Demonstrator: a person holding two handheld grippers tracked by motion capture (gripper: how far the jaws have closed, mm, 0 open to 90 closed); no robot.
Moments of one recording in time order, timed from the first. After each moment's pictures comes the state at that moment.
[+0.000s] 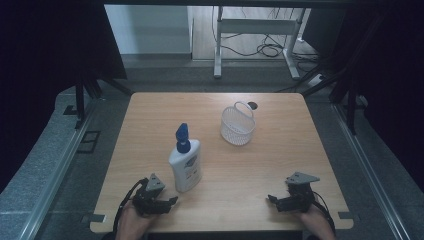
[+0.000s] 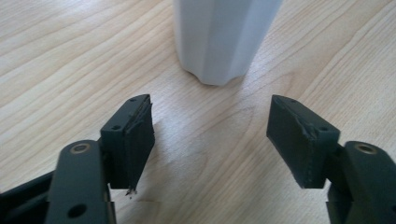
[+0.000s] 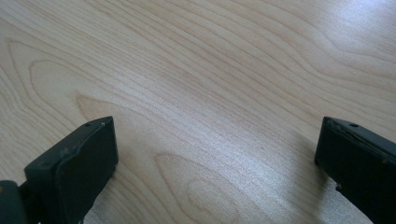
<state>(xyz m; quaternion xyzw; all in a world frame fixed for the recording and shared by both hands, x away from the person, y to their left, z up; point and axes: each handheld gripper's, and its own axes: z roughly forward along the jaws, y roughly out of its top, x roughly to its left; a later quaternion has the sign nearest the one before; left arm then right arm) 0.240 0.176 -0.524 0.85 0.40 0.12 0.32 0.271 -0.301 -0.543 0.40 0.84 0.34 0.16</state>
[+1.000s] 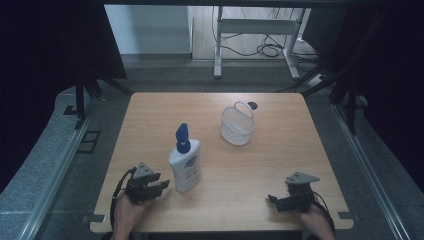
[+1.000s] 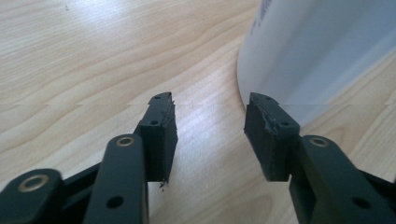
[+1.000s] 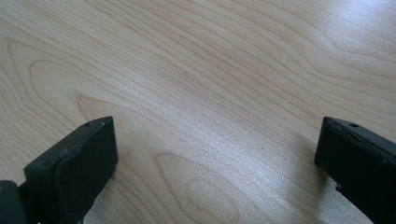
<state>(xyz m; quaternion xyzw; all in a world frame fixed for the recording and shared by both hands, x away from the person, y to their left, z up) 0.269 0.199 -0.521 0.80 0.44 0.13 0.37 0.271 -0.301 -0.543 0.40 0.84 0.34 0.16</state>
